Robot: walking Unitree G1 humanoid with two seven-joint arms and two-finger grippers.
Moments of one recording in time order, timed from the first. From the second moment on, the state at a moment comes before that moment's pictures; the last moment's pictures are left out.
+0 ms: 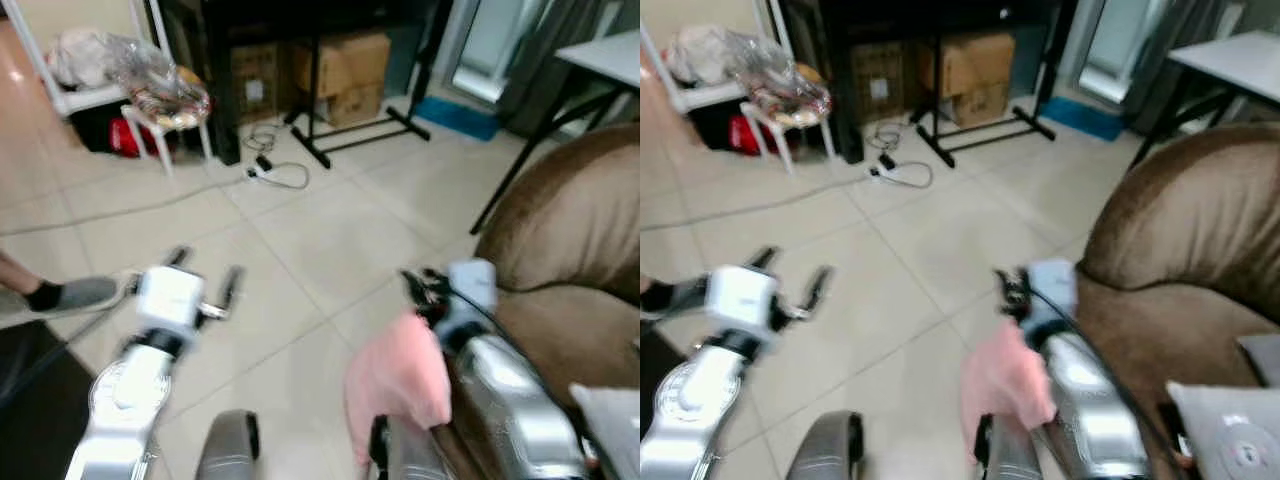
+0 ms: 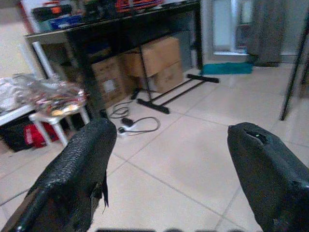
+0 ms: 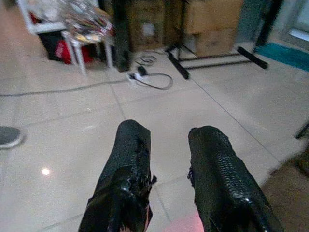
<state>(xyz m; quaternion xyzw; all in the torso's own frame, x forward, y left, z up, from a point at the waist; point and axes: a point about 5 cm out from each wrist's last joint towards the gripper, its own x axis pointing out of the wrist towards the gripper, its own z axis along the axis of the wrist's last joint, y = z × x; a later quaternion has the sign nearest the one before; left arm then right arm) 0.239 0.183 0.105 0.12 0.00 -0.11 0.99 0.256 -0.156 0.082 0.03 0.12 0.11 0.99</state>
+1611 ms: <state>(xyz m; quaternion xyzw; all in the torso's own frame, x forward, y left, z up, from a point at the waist) 0.248 0.173 0.091 0.13 0.04 -0.22 0.97 0.298 -0.164 0.043 0.05 0.20 0.04 0.98</state>
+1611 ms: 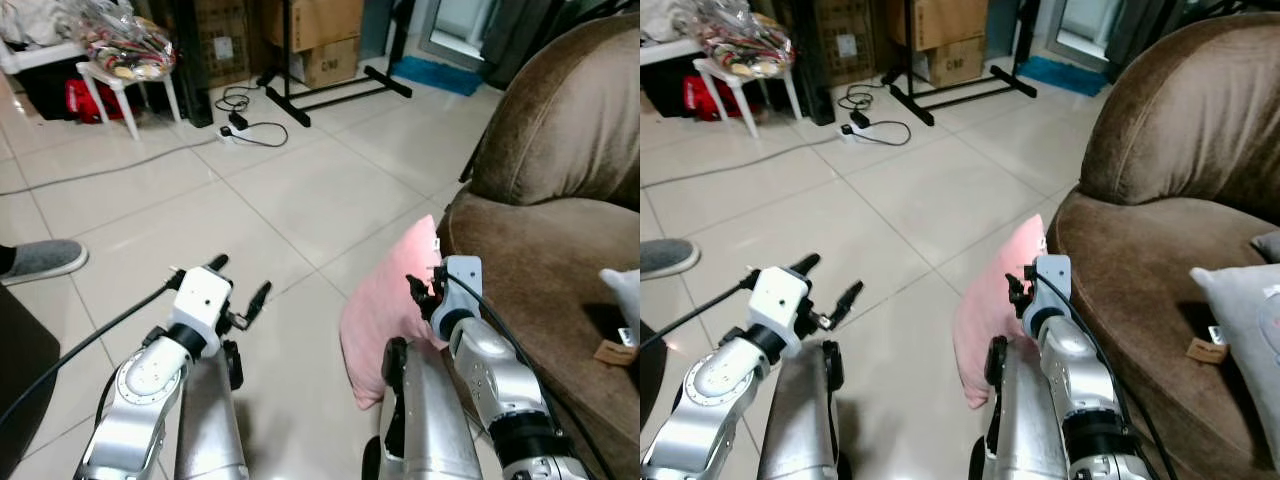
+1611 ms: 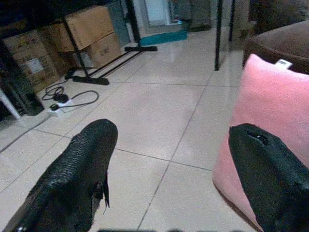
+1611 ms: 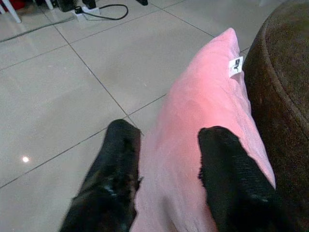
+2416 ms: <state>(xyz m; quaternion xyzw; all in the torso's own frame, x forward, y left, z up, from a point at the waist) 0.265 0.148 0.123 0.09 0.03 -0.40 0.91 0.309 -0.174 0.006 -0.08 0.34 -0.03 0.94</state>
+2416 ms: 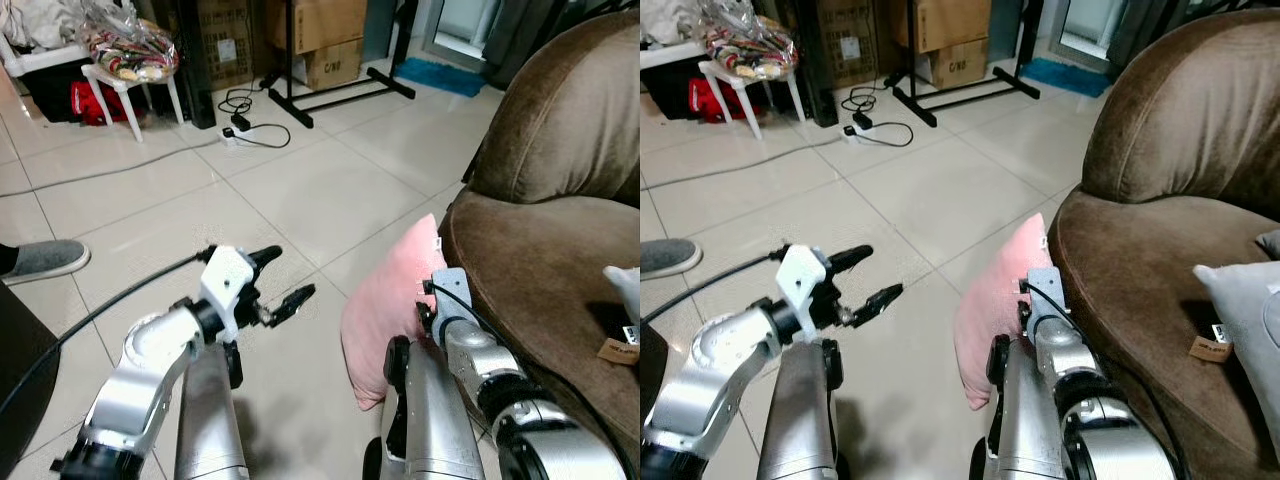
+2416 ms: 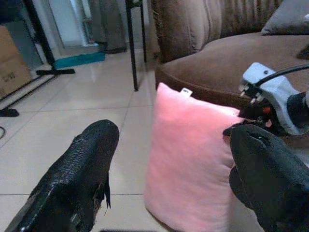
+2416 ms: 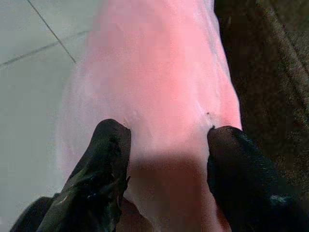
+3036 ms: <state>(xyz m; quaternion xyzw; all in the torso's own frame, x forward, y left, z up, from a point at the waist) 0.266 0.143 0.122 0.08 0.05 -0.44 0.89 0.309 -0.173 0.004 -0.13 0.34 -0.03 0.93</state>
